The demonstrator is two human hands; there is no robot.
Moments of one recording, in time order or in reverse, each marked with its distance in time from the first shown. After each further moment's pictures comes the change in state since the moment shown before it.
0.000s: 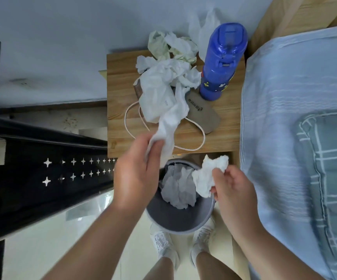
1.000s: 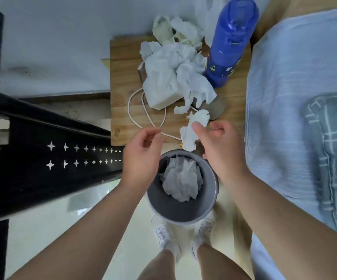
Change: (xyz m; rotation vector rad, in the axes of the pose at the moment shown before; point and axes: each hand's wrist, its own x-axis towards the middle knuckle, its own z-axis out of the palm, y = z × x) left_hand 0.000 -0.028 0.016 -0.351 -0.054 -0.415; right_hand 0.046 -0.044 0.035 0.031 -0.008 -0.011
